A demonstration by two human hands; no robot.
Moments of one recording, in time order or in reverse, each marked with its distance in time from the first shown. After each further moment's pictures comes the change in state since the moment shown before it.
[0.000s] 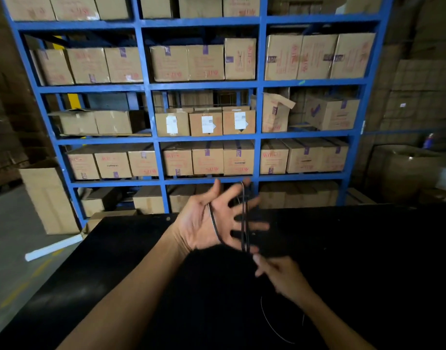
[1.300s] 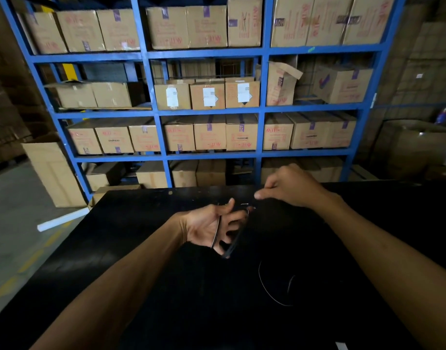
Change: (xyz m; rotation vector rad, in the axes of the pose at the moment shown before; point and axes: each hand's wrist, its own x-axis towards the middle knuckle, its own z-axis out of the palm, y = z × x) left_hand -0.003 -0.051 -0.058 0.355 0.295 -0.471; right_hand 0.053 -0.108 -0.079 -0.774 -0.116 -0.428
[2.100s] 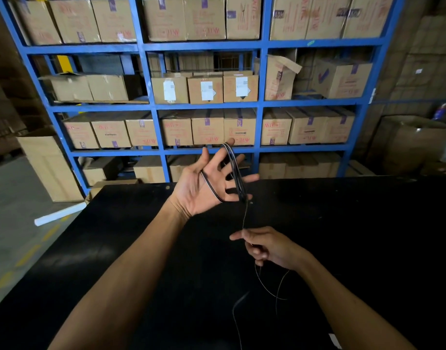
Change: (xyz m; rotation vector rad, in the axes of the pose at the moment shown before) left_hand -0.012 0.048 0.021 -0.404 -0.090 0.661; right_hand -0.066 -0.004 0.119 1.218 -0.449 0.214
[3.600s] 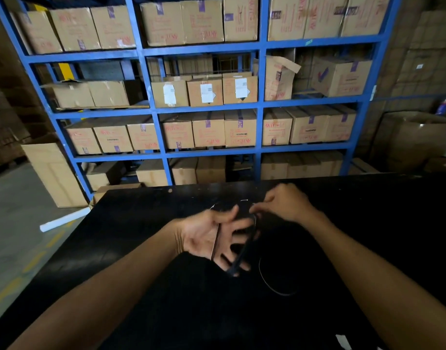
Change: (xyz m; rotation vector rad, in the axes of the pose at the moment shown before) left_hand -0.034 -0.043 -0.015 0.233 -0.040 -0.669; right_hand 0.018 -0.072 -0.045 -0.977 0.523 -0.019
